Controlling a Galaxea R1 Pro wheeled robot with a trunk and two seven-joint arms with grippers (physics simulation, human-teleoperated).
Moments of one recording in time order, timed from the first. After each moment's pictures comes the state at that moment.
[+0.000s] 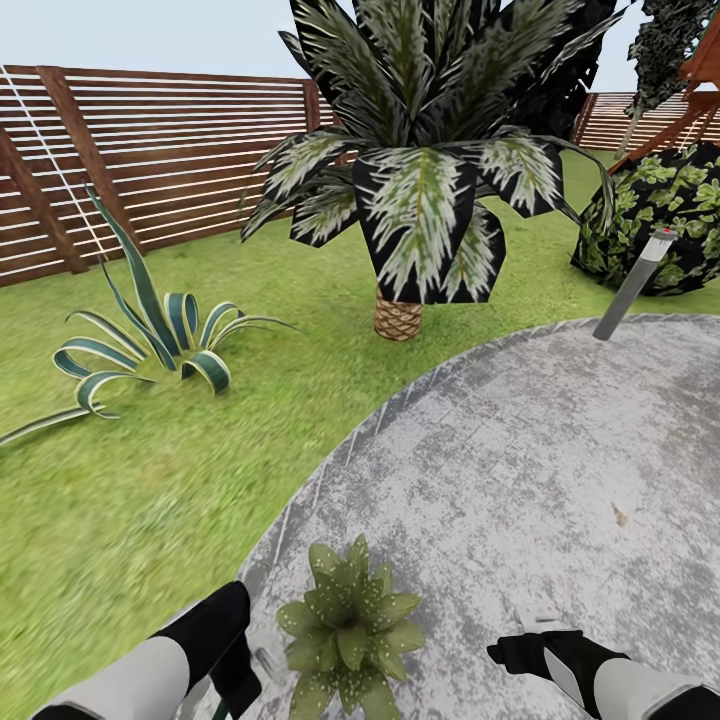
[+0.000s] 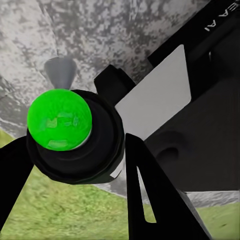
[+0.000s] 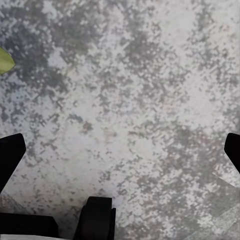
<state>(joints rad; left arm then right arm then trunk) -0.67 0.00 -0.31 -0.32 -0.73 0.79 -0.82 -0.70 -0.15 0.45 0.02 -0.37 0.13 0.21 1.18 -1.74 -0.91</state>
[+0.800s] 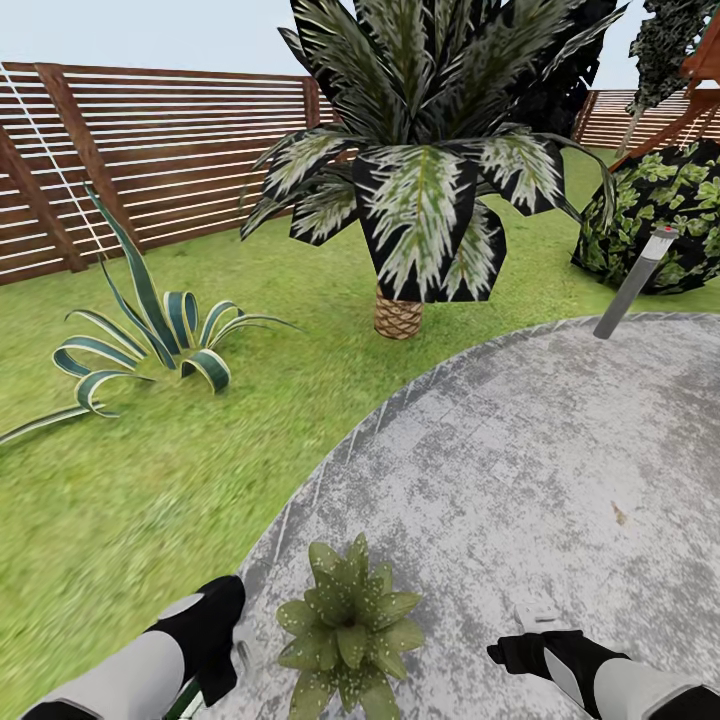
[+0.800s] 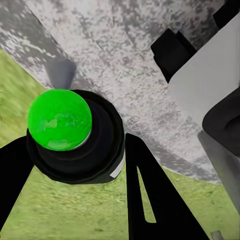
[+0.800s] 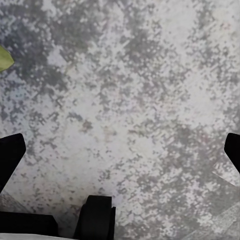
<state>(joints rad) -0.68 0.02 -0.30 -0.34 -0.98 0.79 -0.83 -0.70 -0.15 0.45 0.02 -0.37 0.13 0.21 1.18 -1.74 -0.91</state>
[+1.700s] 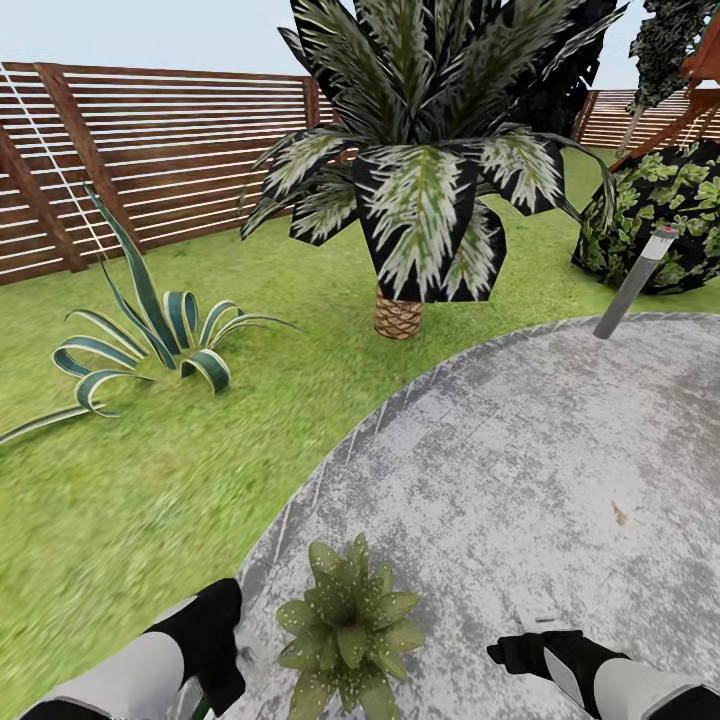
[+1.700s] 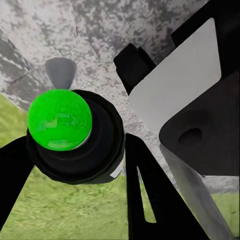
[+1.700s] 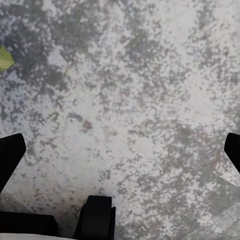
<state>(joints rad) -0.68 0.01 -0.24 -0.30 -0.88 0.80 -0.85 -0.70 -0.15 0.45 0.02 -0.37 0.13 0.21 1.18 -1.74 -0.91</state>
